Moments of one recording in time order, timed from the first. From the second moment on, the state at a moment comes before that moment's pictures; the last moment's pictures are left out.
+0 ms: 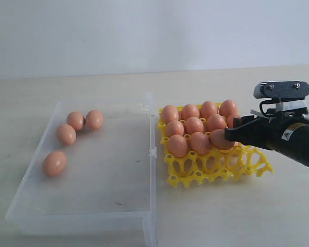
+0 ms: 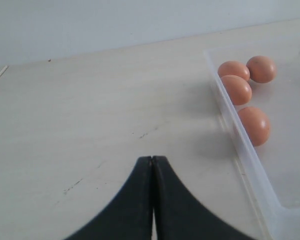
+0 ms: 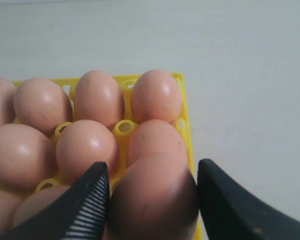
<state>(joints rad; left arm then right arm) -0.03 0.01 0.00 0.09 0.38 0.03 0.26 1.76 -0.52 0.09 -0.61 0.05</state>
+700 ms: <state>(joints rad) -0.03 0.01 0.00 0.09 0.38 0.03 0.24 1.83 -0.52 0.06 -0.69 0.07</state>
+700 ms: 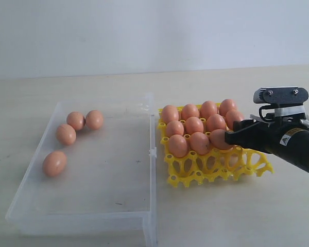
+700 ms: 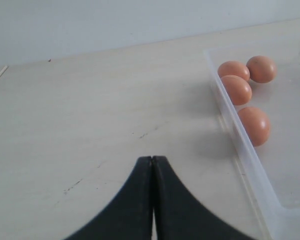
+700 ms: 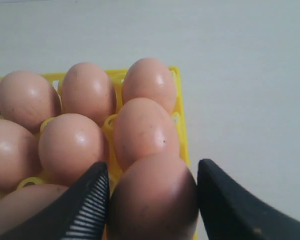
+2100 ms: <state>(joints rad) -0.03 0.01 0.00 0.09 0.38 0.03 0.24 1.83 -0.52 0.00 -0.70 0.13</state>
